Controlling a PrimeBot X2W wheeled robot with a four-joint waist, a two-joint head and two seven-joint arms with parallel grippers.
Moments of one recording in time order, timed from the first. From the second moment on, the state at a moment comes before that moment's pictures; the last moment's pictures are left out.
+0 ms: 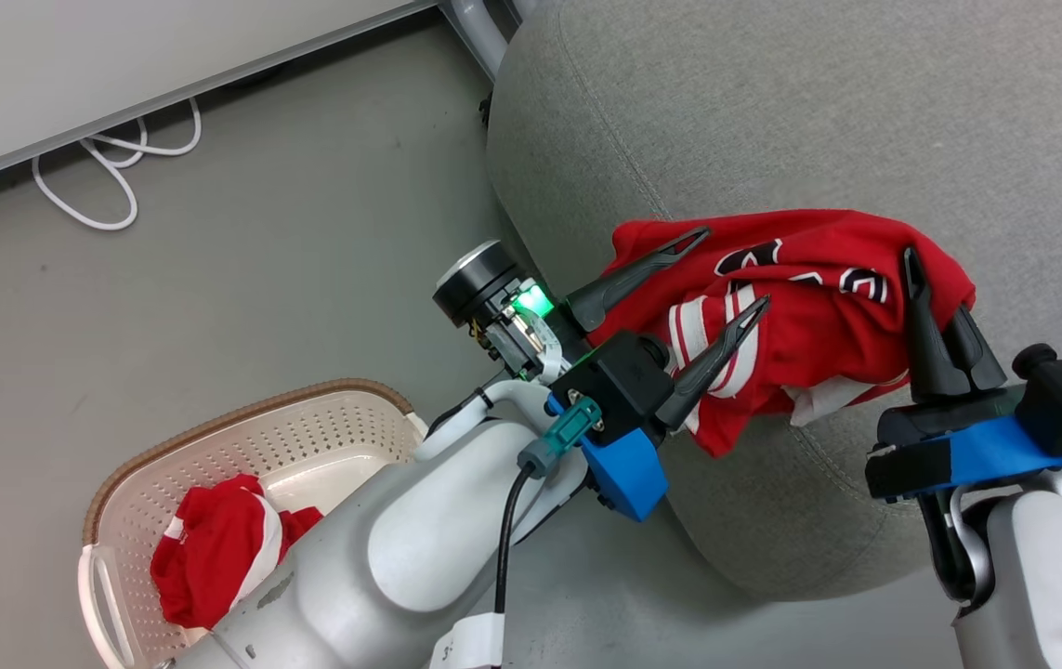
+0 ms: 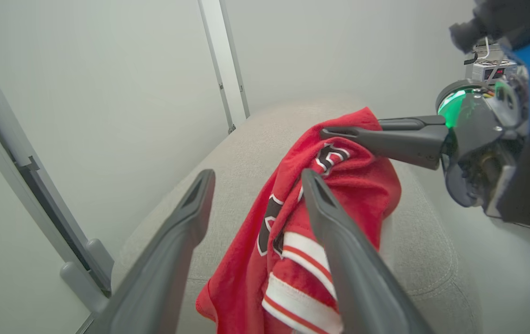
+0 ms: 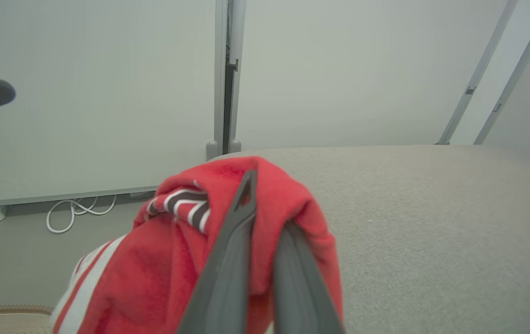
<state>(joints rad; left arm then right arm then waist) -0.78 0.06 -0.92 0.46 -0.23 -0.10 -0.26 -0.34 -0.11 -0.03 0.23 0.08 0.13 -0.26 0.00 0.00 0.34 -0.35</state>
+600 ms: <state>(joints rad) -0.78 0.06 -0.92 0.44 -0.24 -0.09 -0.26 -0.37 -0.11 -0.04 0.20 0.07 0.13 -0.26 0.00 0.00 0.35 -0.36</state>
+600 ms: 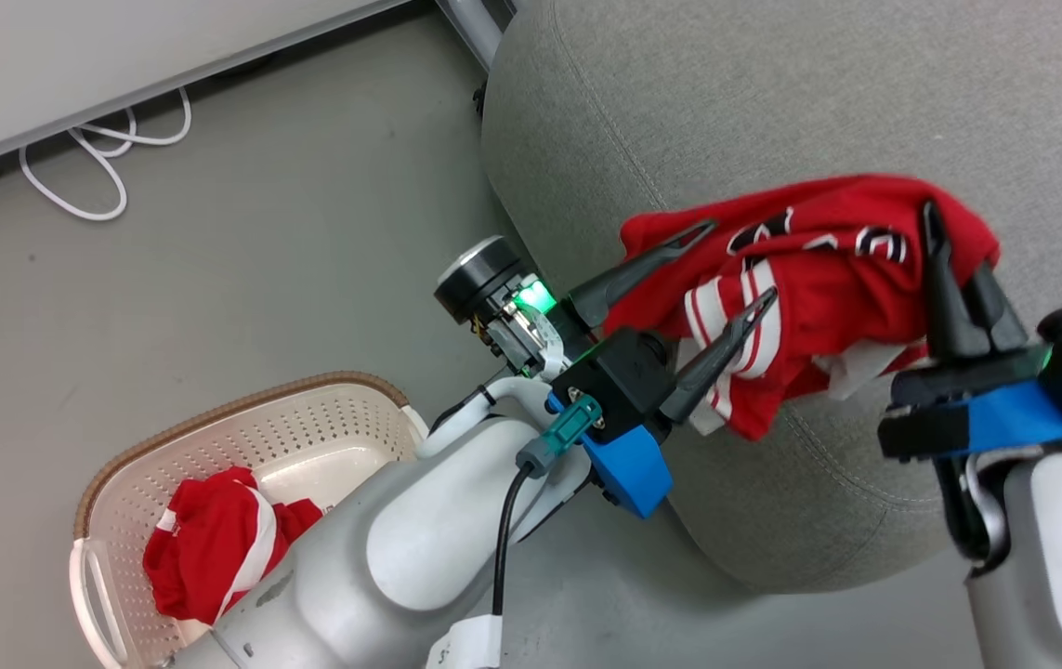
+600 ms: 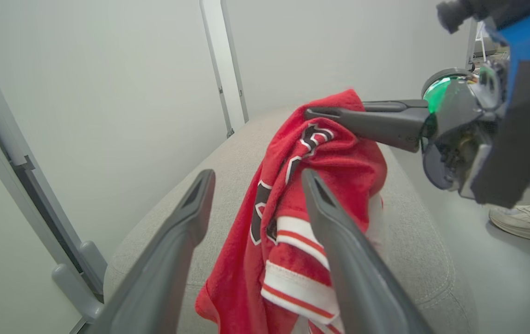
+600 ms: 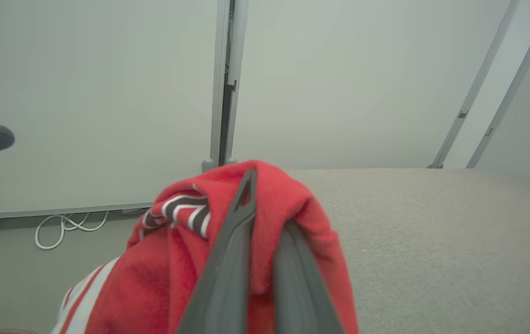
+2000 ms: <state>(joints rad) -1.02 0.18 -0.92 0.29 -0.16 -0.07 -0.19 -0.85 -0.40 -0.43 0.52 0.12 0.13 -0.26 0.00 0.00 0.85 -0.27</state>
